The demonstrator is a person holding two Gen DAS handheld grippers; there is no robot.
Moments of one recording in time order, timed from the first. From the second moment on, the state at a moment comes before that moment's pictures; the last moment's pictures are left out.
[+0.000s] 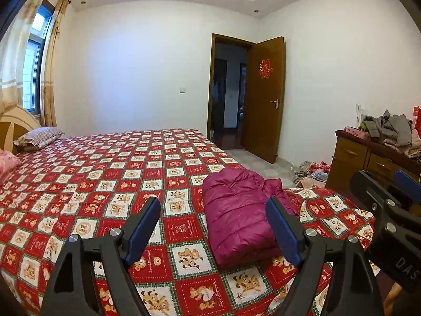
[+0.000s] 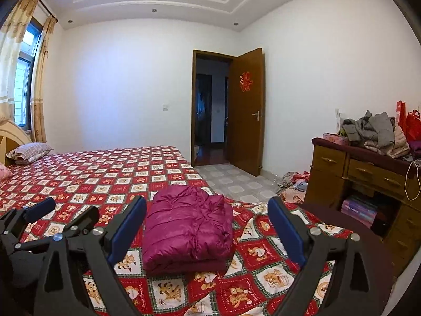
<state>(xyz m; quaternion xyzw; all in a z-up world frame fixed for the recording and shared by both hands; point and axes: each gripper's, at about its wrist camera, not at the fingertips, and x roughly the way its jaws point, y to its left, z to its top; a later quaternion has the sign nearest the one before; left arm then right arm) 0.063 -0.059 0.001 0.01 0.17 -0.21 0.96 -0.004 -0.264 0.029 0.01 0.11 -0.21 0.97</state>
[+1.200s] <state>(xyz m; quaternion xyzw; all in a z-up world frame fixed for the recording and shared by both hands) 0.059 -0.061 0.004 0.01 0.16 -0.21 0.96 -0.008 -0.265 0.033 0.01 0.10 -0.21 0.97</state>
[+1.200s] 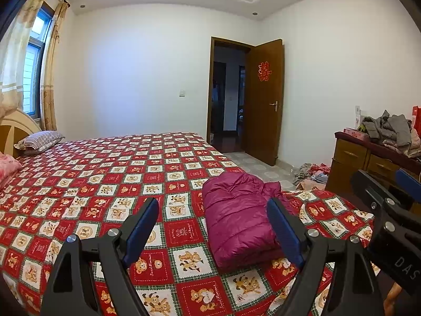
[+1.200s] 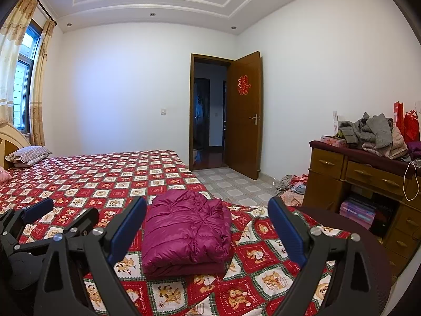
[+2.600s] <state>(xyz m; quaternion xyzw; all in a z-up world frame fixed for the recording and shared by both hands) 0.057 -0.060 0.010 0.02 0.15 -0.20 0.97 -0.009 -0.260 0.040 0.02 0.10 -0.21 0.97</state>
